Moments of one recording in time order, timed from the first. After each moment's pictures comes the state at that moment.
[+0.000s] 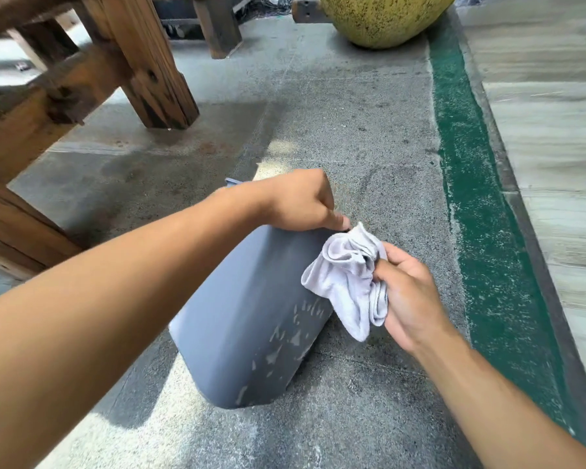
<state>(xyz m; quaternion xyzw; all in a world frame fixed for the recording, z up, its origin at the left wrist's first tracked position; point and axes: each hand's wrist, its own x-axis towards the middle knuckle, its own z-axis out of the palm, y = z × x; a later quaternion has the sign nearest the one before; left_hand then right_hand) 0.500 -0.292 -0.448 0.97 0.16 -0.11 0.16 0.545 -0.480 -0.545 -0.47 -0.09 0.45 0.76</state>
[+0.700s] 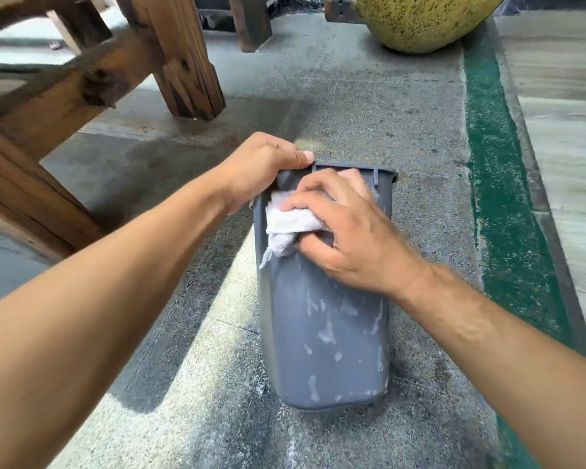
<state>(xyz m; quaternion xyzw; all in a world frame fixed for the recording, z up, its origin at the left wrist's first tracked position) 0.435 -0.228 -0.445 0.78 0.26 0.16 0.54 0.533 -0.391 -0.487 -0.65 -0.69 -0.03 0.33</state>
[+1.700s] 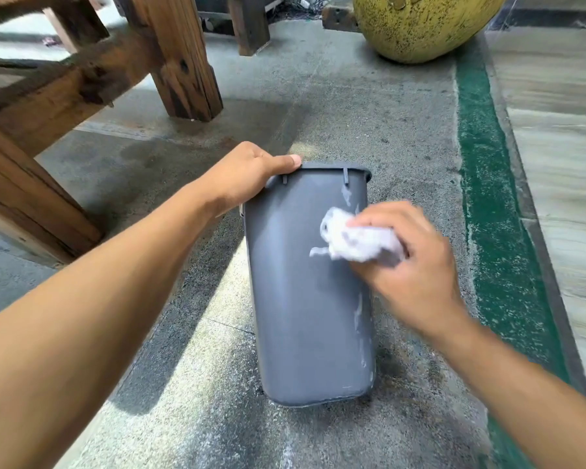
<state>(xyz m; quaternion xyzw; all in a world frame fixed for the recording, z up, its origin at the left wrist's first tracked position) 0.418 -0.211 -0.454 0.80 0.35 0.15 0.47 0.531 -0.449 -0.498 -0.64 -0.55 0.02 0.54</state>
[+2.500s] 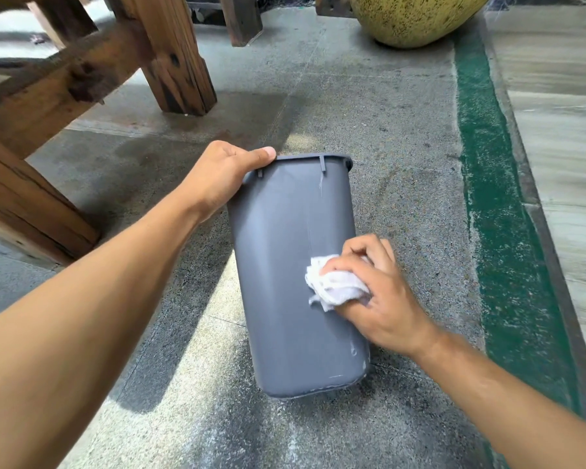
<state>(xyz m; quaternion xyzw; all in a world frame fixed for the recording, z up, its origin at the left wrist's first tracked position) 0.403 -0.212 -0.461 0.77 0.36 0.22 0.48 0.528 -0.451 -0.568 -0.66 -0.61 0.07 0.43</state>
